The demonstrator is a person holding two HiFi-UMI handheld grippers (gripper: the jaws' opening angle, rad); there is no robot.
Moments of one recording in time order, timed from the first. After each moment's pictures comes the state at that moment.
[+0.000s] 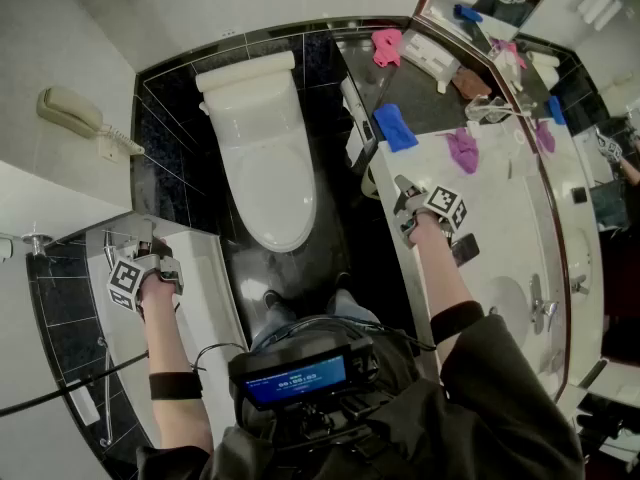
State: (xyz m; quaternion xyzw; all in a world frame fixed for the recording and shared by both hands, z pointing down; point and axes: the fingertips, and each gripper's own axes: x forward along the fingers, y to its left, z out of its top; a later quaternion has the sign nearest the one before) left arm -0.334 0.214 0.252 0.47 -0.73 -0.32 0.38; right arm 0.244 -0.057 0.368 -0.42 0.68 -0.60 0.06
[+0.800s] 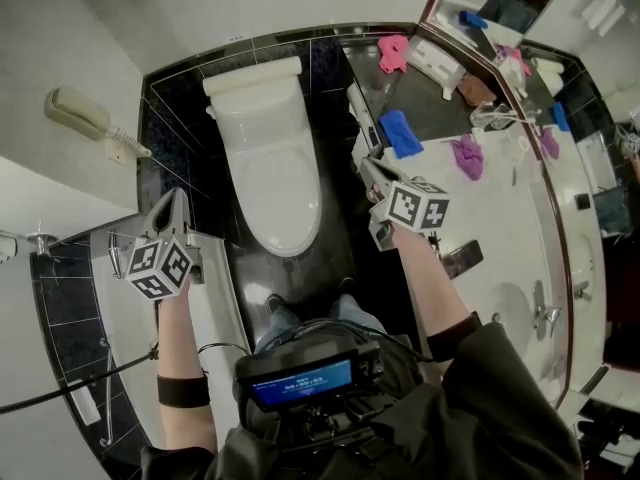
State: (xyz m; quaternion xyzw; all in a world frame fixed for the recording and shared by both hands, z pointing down) left arm -0.226 0.131 0.159 0.66 -0.73 0.05 0.17; right arm 0.106 -0.035 0.219 -0.33 0.88 -0.32 -0.08
